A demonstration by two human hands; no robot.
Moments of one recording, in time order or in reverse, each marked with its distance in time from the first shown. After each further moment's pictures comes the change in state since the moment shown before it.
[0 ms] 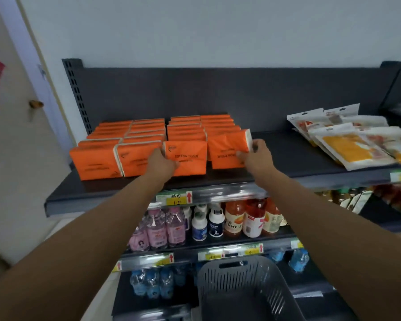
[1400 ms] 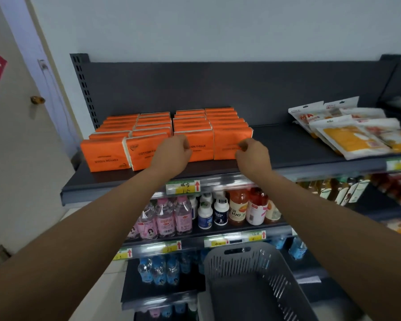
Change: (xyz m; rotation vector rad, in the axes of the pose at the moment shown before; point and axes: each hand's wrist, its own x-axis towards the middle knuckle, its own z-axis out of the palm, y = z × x) left_hand -0.034 0.016 -0.026 0.568 -0.073 0.460; right_hand -0.054 -0.015 0.013 -0.465 0.019 -0.197
